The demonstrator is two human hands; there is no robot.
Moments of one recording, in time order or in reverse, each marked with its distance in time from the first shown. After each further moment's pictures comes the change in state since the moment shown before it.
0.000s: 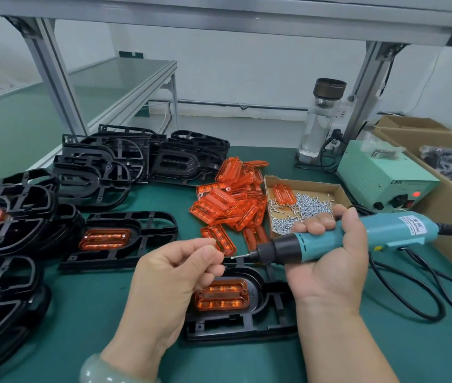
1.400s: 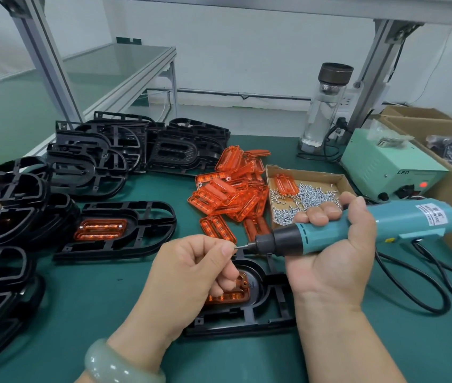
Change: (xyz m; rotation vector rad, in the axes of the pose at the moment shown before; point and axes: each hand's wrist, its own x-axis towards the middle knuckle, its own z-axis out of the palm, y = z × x) left_hand 0.002 -0.008 0.005 0.329 -0.216 0.051; right_hand -0.006 0.003 0.003 -0.016 -0.052 -0.058
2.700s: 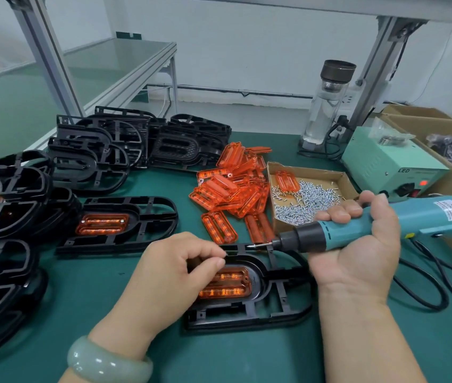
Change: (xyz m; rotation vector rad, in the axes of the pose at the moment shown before) left_hand 0.000 -0.008 -0.026 0.622 0.035 0.254; right_hand 0.017 -0.018 -0.013 -0.096 0.042 -0.014
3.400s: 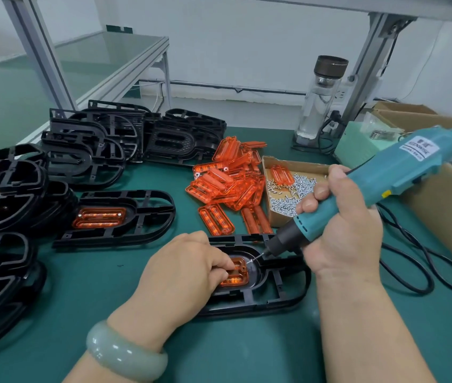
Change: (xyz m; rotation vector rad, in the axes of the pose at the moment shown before) left_hand 0.000 0.003 0.012 0.384 -0.249 -0.010; right_hand -0.003 0.001 0.009 -0.355 -0.190 -0.068
